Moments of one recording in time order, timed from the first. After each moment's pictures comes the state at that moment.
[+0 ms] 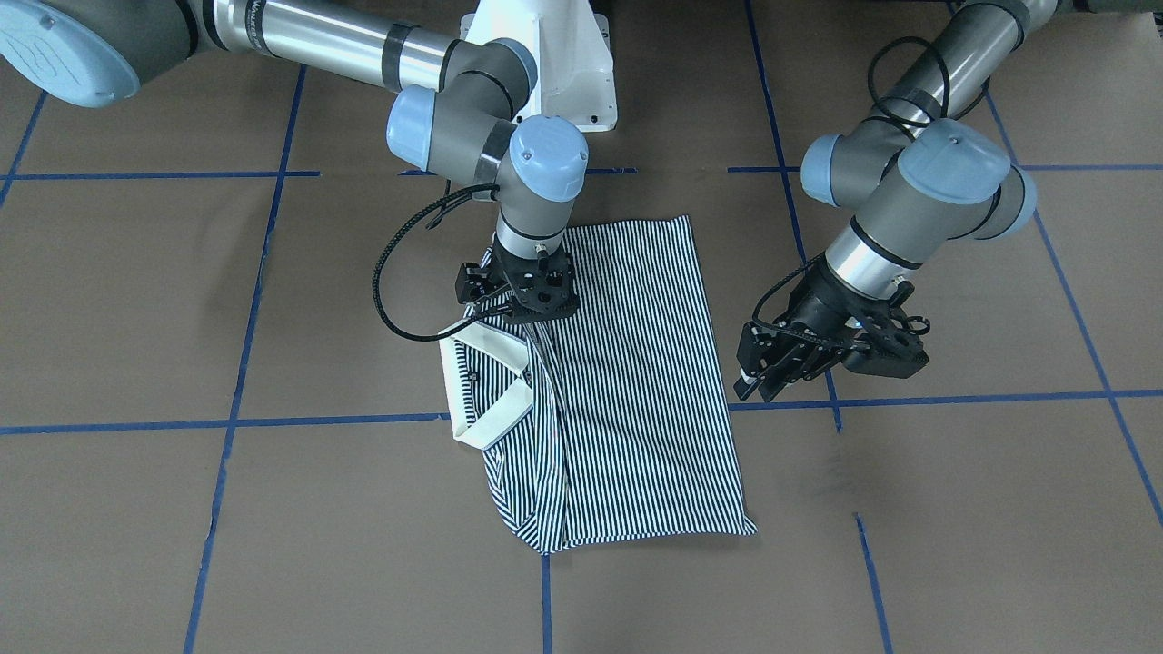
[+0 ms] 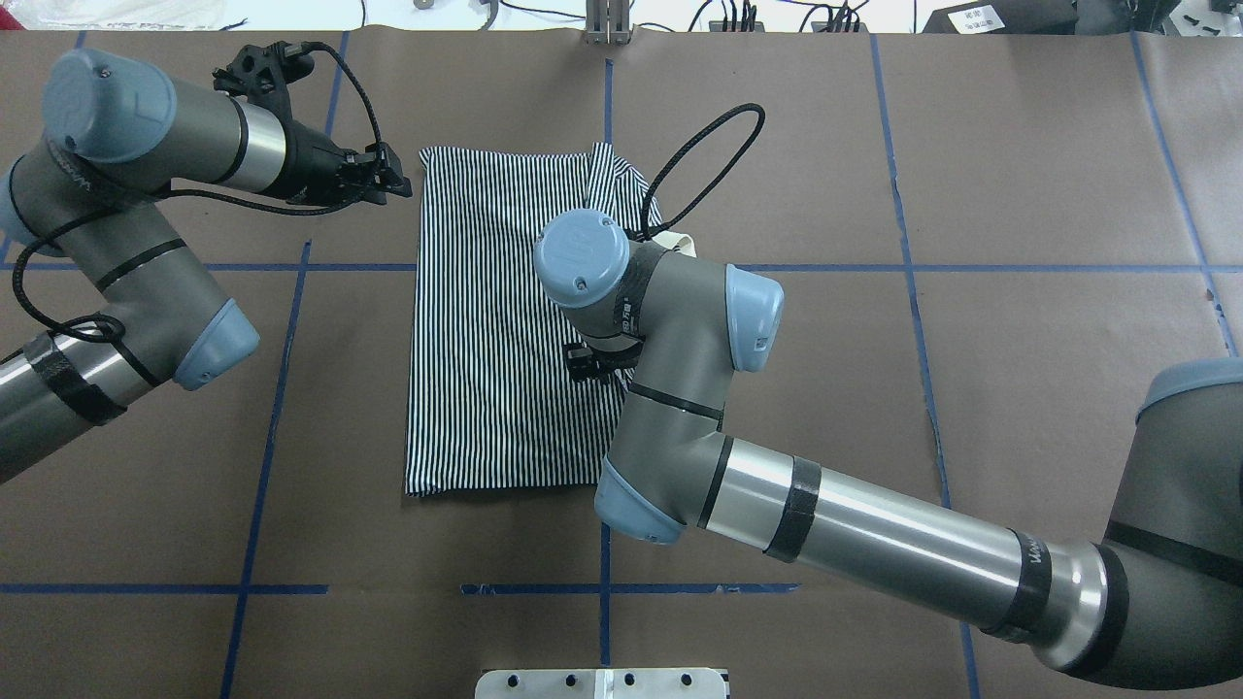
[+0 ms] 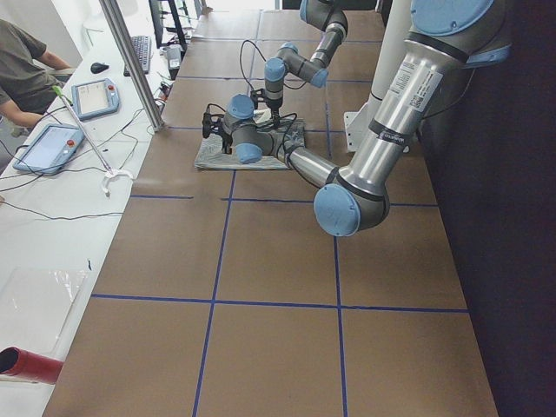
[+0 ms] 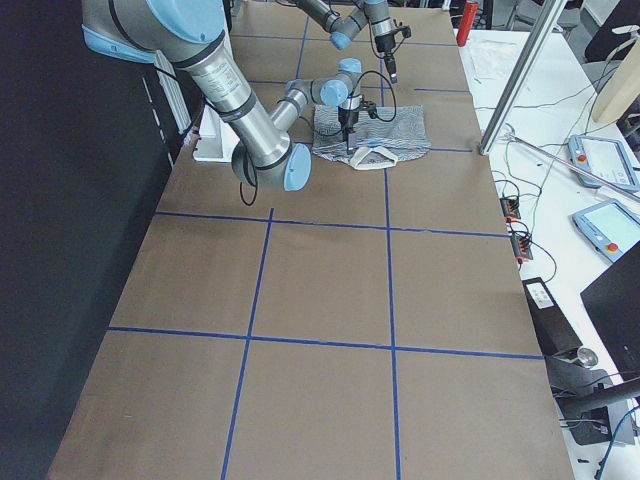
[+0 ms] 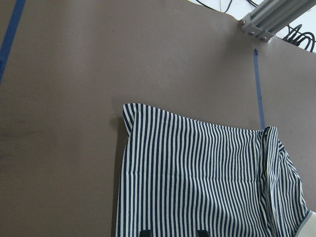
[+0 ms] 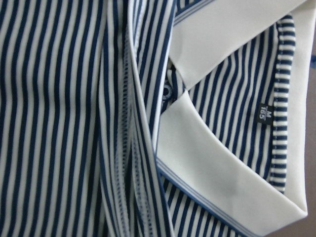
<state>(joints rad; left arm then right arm) -0.86 -2.05 -1.49 -2.36 -2.01 -1.29 0.48 -0.66 1.33 -1.70 1.79 0.96</state>
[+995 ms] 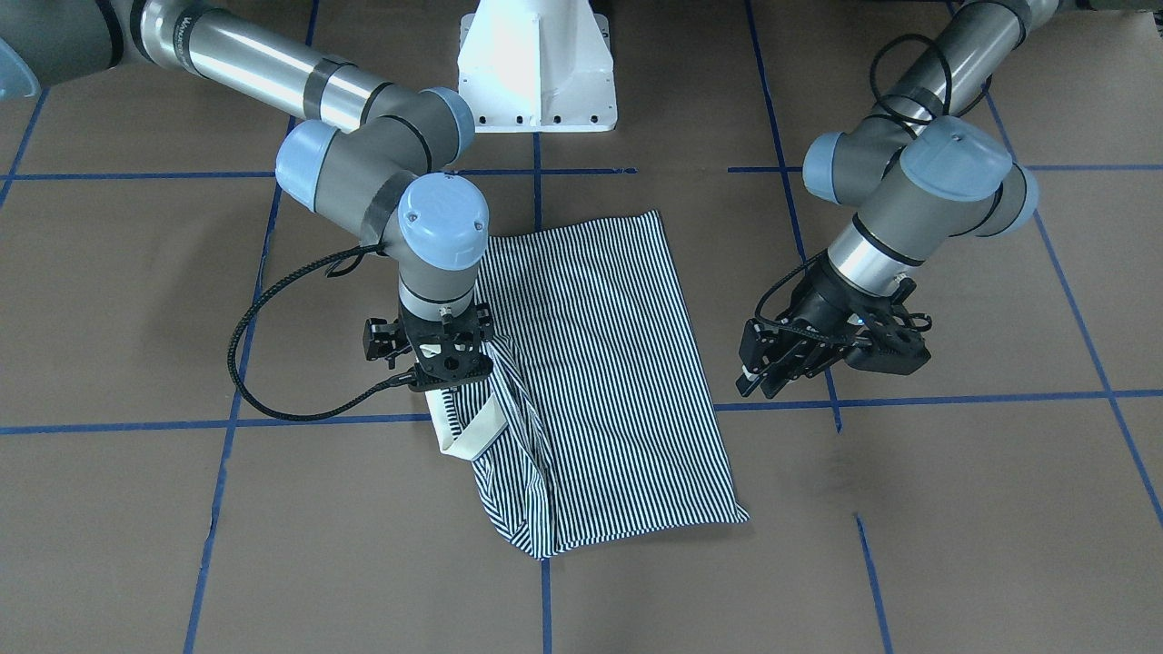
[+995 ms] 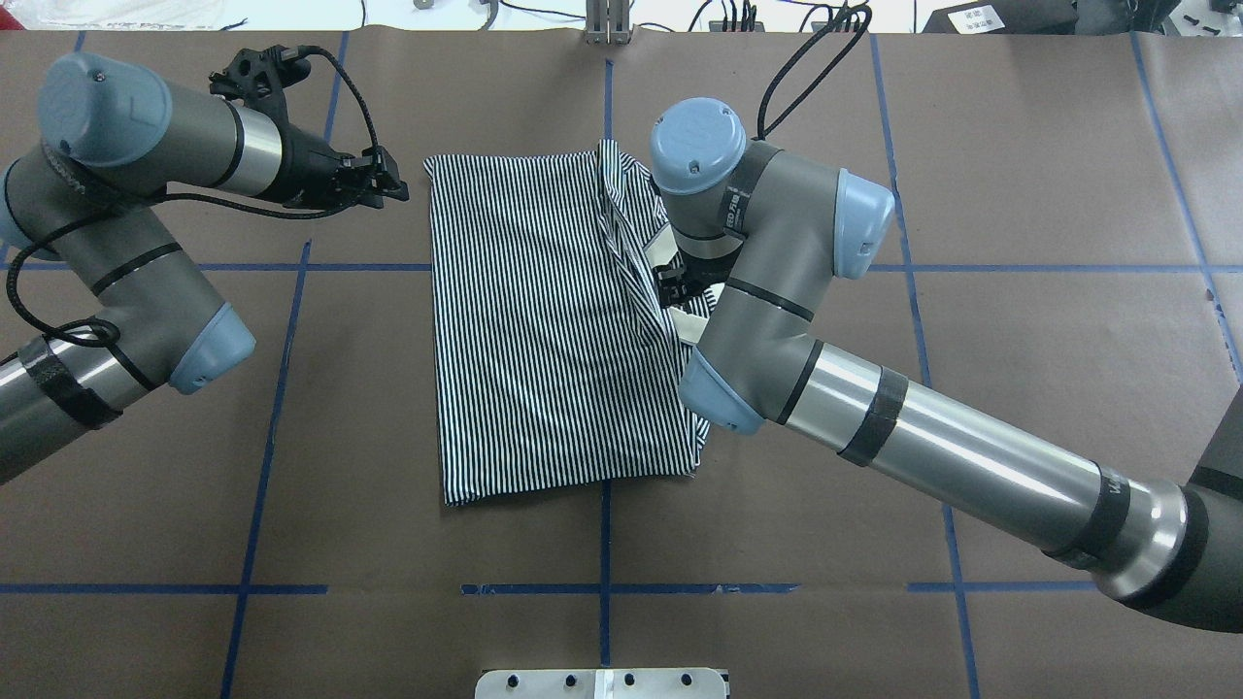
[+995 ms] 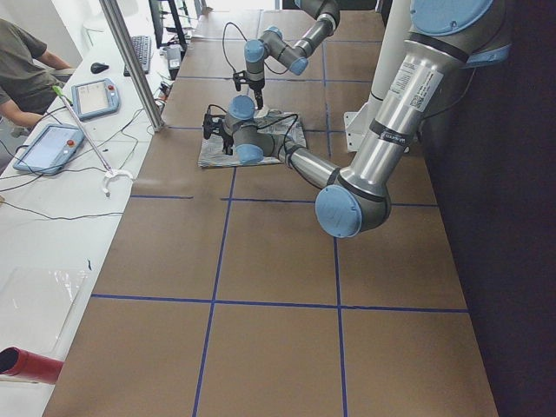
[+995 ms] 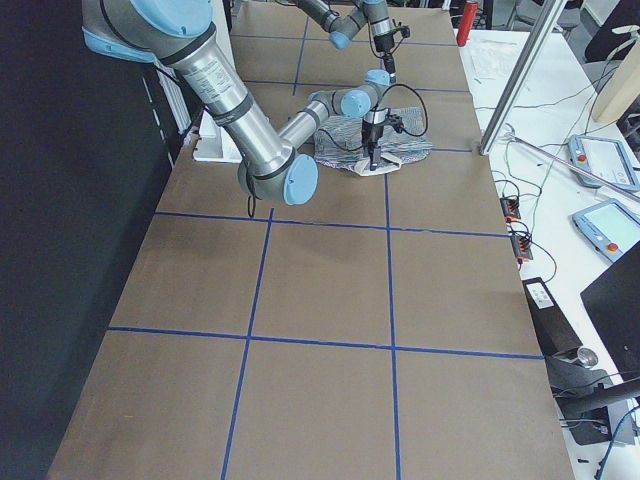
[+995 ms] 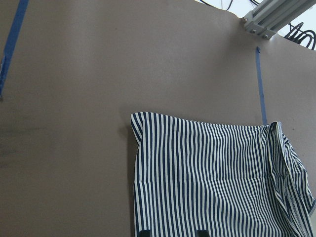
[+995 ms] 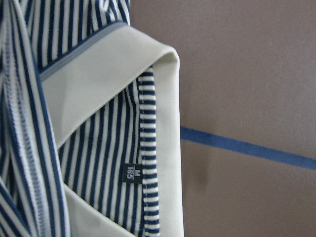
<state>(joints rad) -0.86 -2.05 -1.50 -2.36 -2.01 -1.29 0.65 -0.72 1.36 -1.72 1.87 0.78</state>
